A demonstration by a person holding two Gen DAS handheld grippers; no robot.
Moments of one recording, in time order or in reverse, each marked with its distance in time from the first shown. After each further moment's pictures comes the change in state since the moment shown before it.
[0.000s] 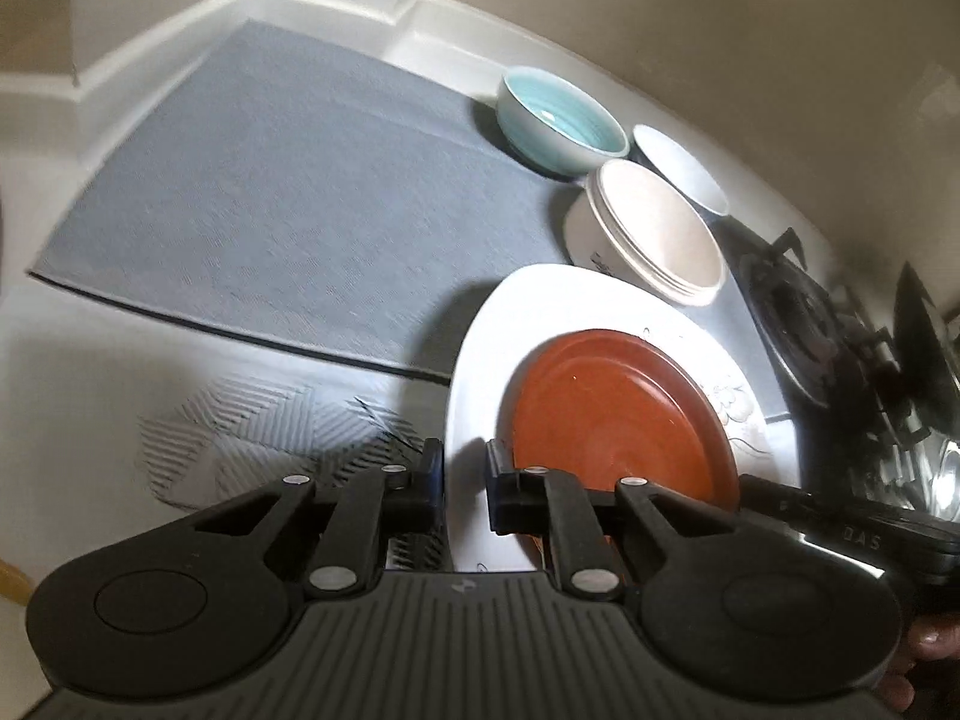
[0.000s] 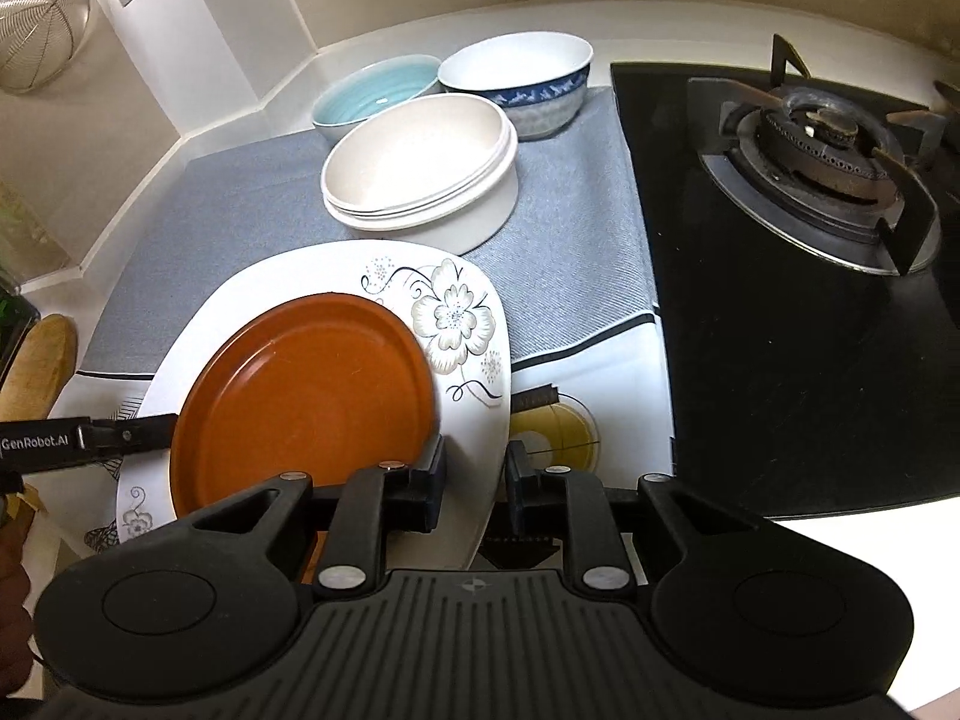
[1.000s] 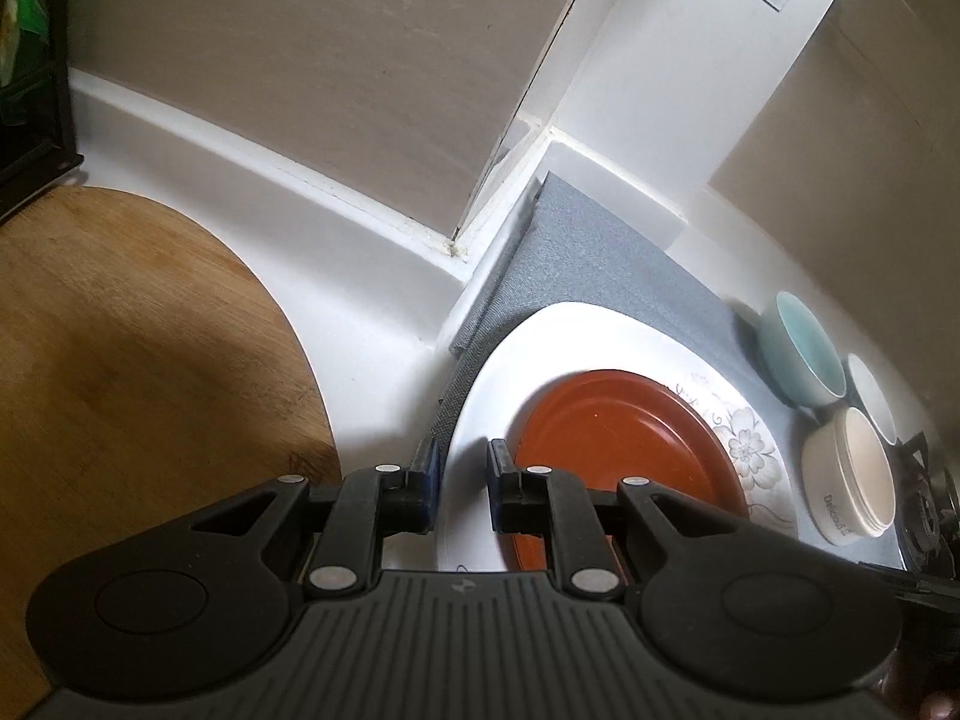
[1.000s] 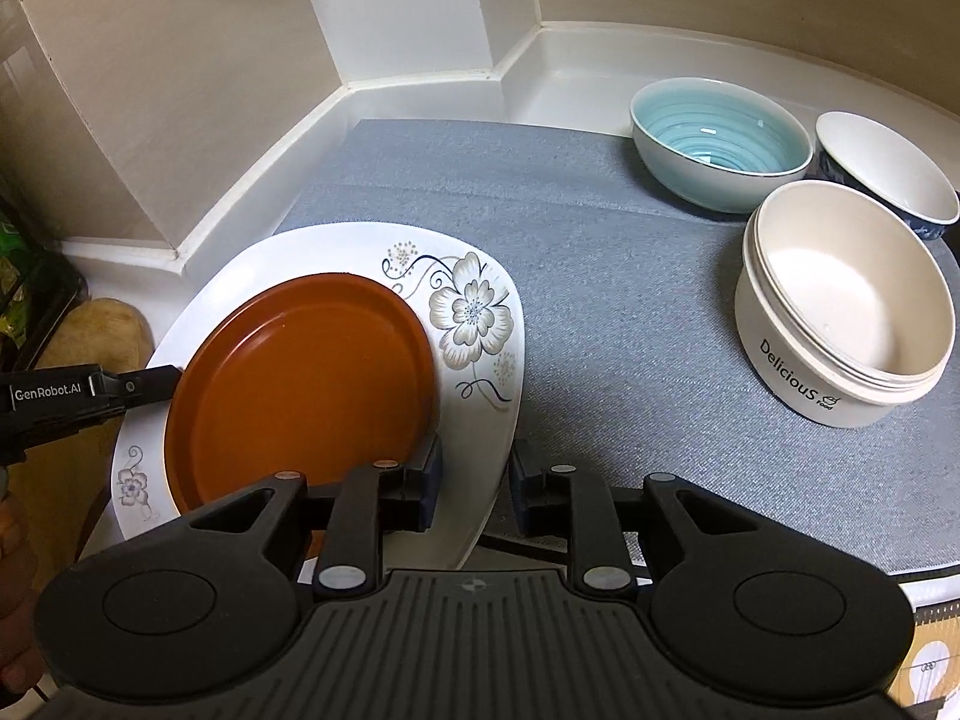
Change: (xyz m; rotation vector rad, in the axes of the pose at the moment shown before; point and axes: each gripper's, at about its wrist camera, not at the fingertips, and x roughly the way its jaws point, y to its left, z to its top) left arm -0.036 0.168 0.069 -0.201 -0.186 0.179; right arm 0.095 0.184 0.064 -0.154 0.038 0.066
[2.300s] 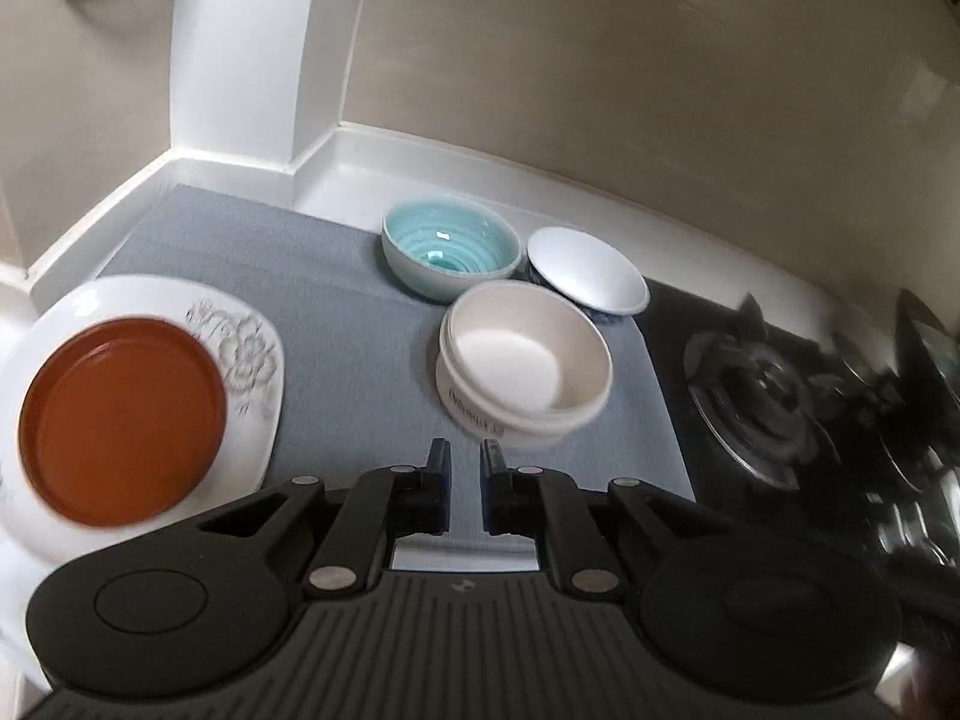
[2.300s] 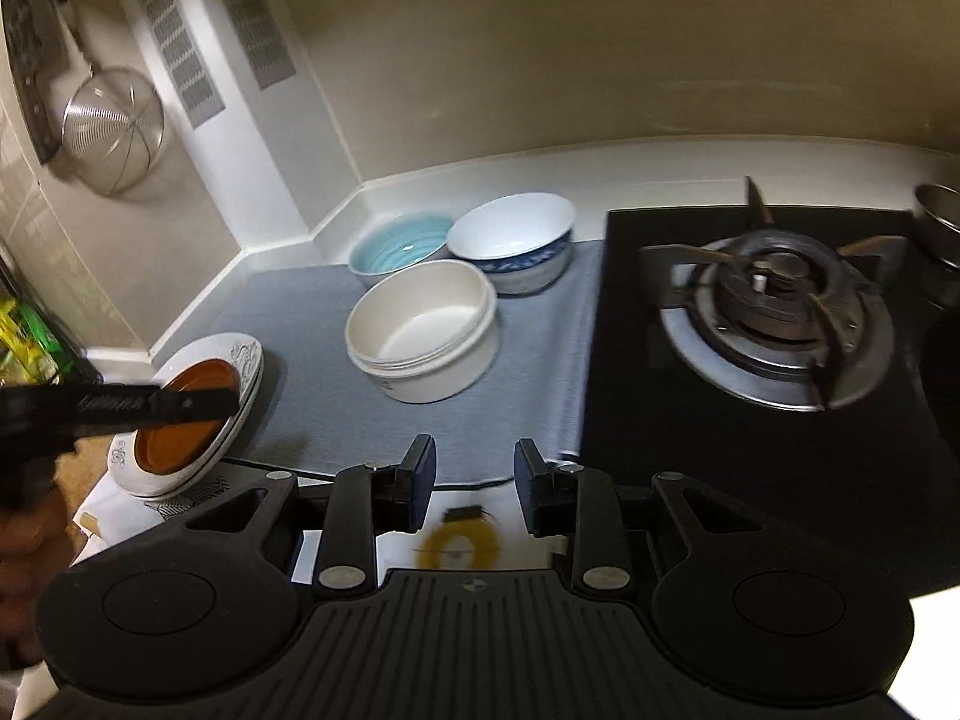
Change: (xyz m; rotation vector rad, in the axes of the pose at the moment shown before) left arm -0.041 -0.276 -0.092 0.268 -0.026 -0.095; right arm -0.188 -0.232 -0.093 0.108 -0.278 0.043
